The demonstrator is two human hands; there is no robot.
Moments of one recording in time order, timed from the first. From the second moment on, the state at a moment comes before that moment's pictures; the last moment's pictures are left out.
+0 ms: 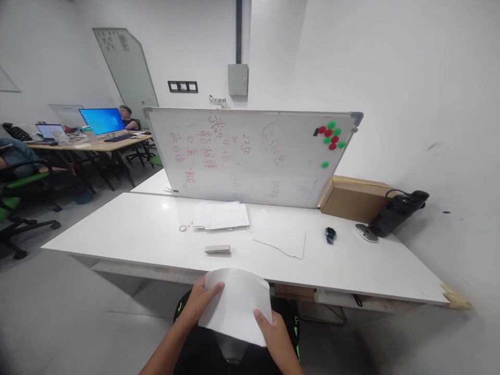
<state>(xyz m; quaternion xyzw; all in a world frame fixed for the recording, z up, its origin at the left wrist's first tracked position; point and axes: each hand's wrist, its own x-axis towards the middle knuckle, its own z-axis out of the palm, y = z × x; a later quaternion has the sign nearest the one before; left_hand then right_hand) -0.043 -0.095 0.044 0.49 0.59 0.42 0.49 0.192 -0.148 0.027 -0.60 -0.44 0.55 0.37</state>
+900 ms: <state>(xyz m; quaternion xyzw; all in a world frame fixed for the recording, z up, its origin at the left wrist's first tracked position) -0.062 -0.010 0.025 0.78 0.54 0.30 0.12 0.211 -0.094 0.035 -0.65 -0.31 0.53 0.44</state>
